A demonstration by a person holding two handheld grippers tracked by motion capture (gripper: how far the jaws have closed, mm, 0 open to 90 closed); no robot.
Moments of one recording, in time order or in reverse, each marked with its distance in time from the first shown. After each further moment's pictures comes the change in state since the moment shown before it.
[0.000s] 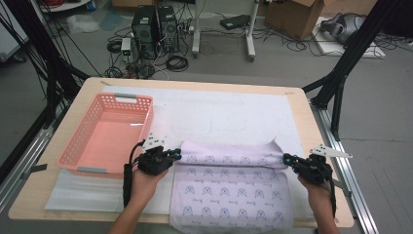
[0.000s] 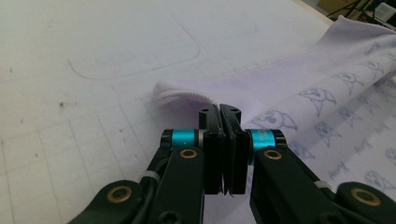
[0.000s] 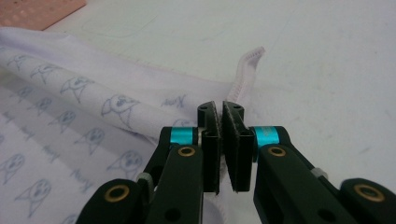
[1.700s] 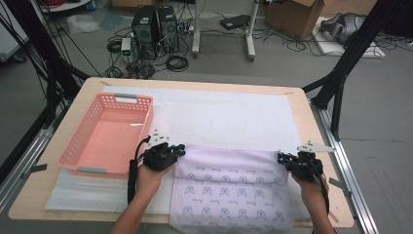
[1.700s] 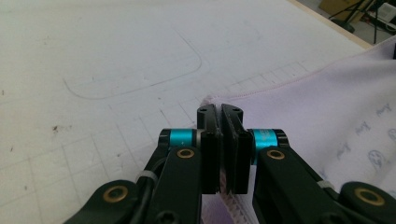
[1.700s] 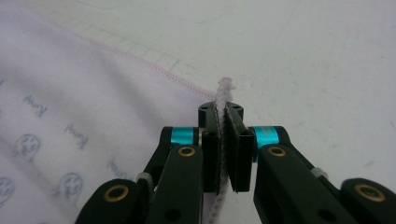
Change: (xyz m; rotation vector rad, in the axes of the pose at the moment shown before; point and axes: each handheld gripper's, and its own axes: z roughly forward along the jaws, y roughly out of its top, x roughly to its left) left arm 0.001 0.006 0.012 -0.038 0.003 0.029; right arm 0.012 0.008 0.018 0.078 -0.069 -0.104
